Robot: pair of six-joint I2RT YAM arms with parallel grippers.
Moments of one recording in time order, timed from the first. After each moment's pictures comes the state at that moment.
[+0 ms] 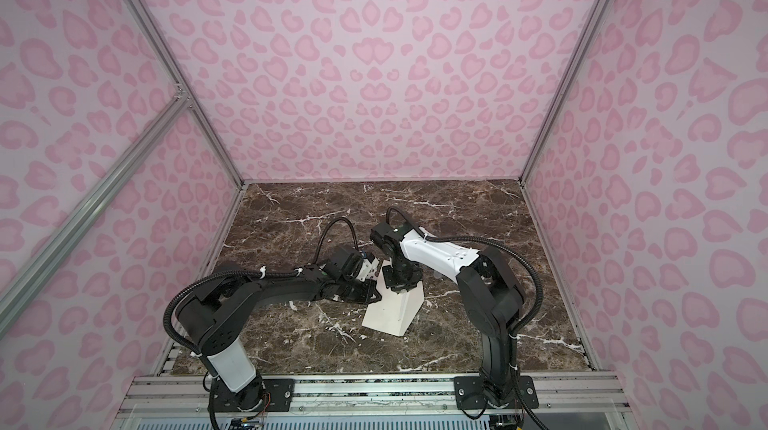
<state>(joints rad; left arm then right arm) -0.73 1.77 0.85 -0.09 0.46 -0.55 0.72 1.90 1.43 -1.15 -0.04 0.51</state>
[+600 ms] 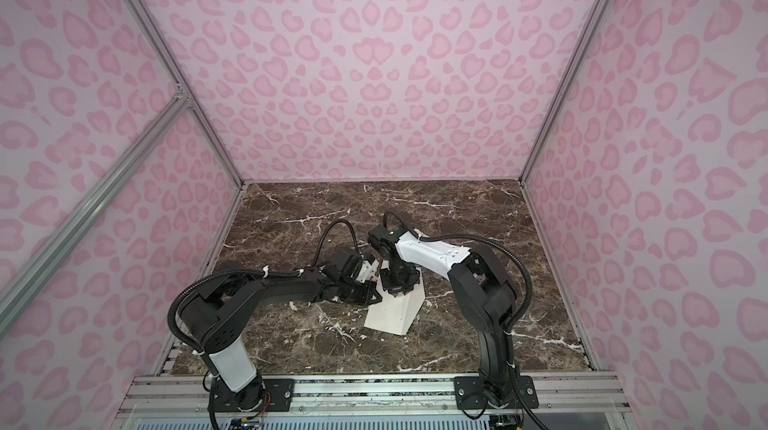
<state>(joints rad) -0.73 1.78 0.83 -0.04 0.47 -0.54 0.73 1.95 1.44 -1.12 -0.07 0.52</state>
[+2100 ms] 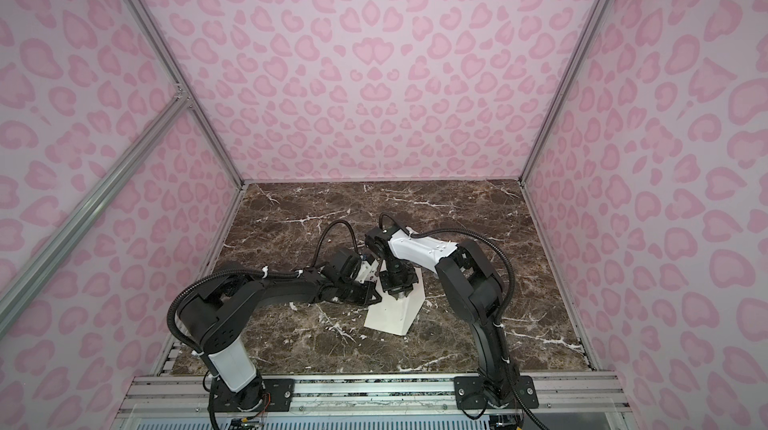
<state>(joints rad) -0.72 1.78 0.81 -0.02 0.48 -0.53 0.72 2.06 1.51 -1.21 -0.03 0.49</state>
